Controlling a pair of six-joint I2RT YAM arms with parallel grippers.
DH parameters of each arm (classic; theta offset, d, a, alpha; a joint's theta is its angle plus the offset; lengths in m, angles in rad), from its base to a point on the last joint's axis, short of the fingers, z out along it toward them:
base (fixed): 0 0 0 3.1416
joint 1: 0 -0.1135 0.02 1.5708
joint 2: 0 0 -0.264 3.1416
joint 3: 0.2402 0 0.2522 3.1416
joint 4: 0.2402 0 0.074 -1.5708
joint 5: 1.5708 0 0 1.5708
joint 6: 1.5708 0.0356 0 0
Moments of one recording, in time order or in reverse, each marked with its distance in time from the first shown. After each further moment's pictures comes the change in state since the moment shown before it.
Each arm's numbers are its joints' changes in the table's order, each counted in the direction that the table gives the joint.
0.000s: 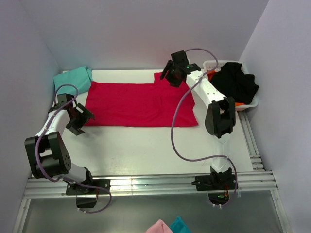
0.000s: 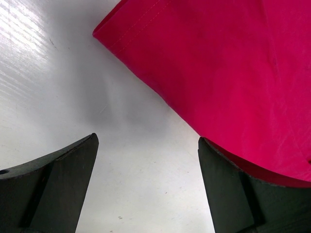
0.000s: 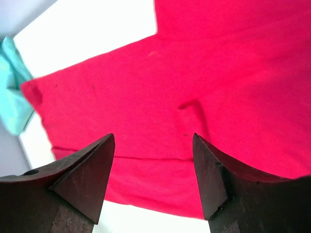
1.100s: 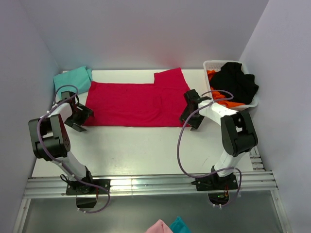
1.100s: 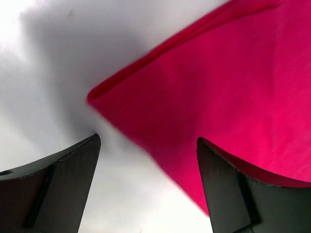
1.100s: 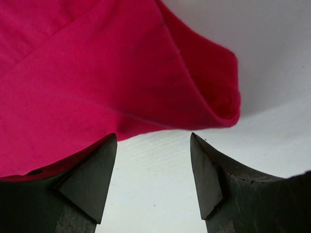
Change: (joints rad) left arm 0.000 0.224 0.074 -0.084 -0.066 -0.149; right arm 0.045 -0.442 -0.919 0.031 0.140 0.102
